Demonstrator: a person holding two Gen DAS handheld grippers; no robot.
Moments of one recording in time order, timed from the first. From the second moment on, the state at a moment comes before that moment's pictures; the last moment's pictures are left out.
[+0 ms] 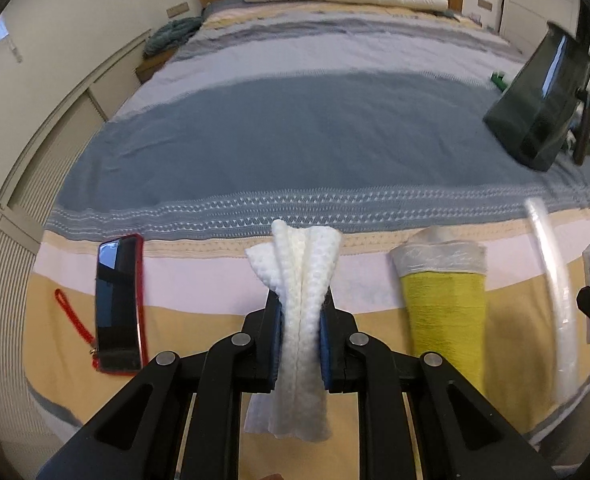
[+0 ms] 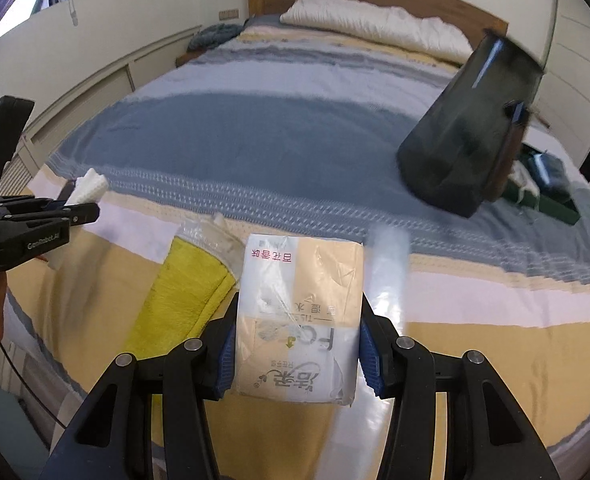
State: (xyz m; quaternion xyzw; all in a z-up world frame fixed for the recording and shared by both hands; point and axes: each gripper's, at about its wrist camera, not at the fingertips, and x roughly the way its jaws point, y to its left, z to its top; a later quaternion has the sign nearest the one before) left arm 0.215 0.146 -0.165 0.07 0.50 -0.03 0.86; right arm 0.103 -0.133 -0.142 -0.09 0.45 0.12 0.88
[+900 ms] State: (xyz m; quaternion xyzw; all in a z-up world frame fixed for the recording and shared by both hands) left arm 0.122 -0.093 -0.036 0.10 0.41 -0.25 0.87; right arm -0.025 -0.362 -0.009 -0.05 0.34 -0.03 0.94
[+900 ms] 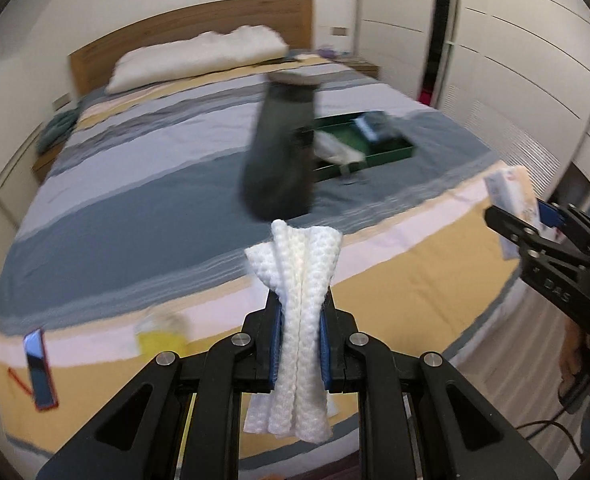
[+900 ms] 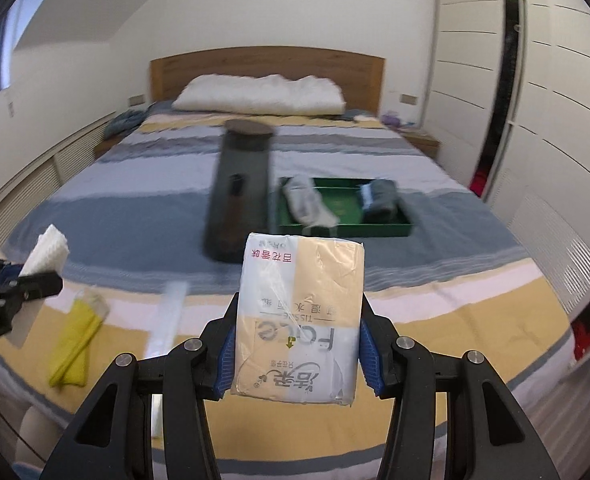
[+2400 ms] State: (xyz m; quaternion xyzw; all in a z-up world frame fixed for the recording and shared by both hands) left arm 0.466 -0.381 -0.103 -0.02 0.46 -0.17 0.87; right arm 0.404 -0.538 -0.137 -0.04 0.37 -0.03 0.93
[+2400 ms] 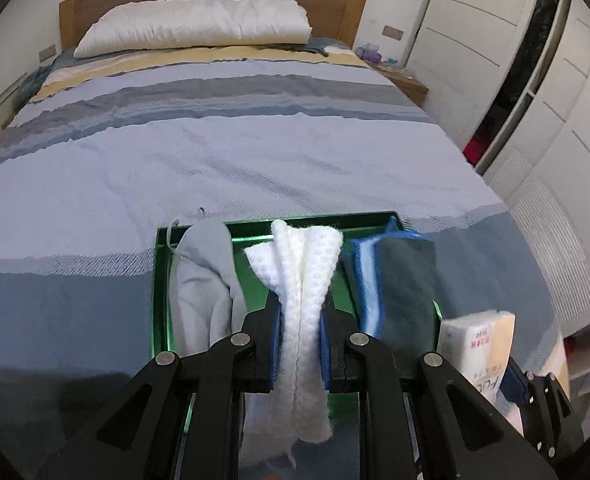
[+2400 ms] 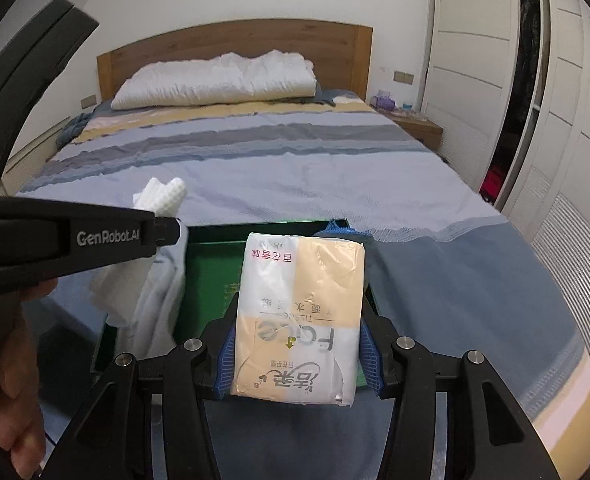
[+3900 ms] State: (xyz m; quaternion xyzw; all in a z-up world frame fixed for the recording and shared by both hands) left arm 0.533 -0.407 -0.186 -0.03 0.52 -0.13 0.84; right arm 0.469 -0.540 -0.202 -0.06 0.43 -0.02 0.90
